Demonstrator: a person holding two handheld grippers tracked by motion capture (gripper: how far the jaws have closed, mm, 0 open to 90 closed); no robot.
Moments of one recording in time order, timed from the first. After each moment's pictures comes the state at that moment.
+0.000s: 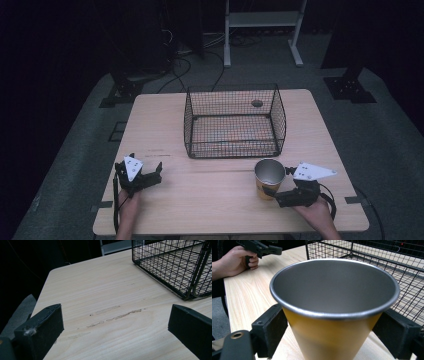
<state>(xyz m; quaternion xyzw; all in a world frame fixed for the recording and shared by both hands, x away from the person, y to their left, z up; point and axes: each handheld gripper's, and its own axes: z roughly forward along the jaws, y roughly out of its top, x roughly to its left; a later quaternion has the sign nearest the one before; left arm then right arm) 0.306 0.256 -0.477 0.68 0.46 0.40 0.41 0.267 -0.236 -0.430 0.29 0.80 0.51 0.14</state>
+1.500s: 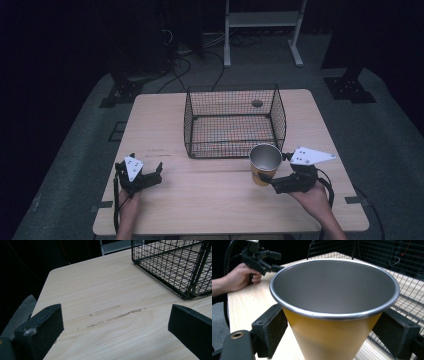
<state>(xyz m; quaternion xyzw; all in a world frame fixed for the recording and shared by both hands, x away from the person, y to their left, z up) 0.306 0.256 -0.478 0.68 0.46 0.40 0.41 0.287 -0.222 -0.387 0.27 0.79 0.53 0.15</state>
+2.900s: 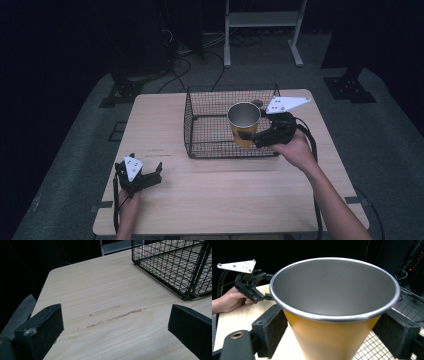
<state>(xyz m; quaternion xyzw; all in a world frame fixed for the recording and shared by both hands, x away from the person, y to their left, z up) 0.306 0.257 -0.477 0.68 0.46 0.40 0.41 0.372 -0.168 -0.301 0.21 0.82 0.51 0.15</state>
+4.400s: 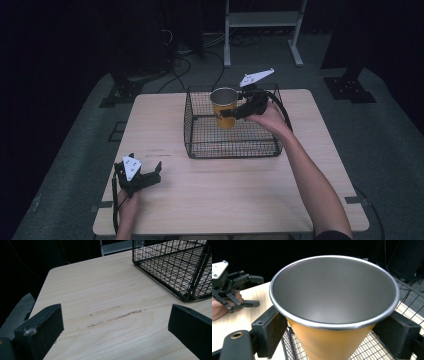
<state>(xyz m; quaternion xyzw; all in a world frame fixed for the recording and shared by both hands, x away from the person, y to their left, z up) 0.307 0.259 -0.477 0.67 0.46 0.39 0.42 0.489 -0.126 -0.325 0.21 0.84 0.49 0.06</state>
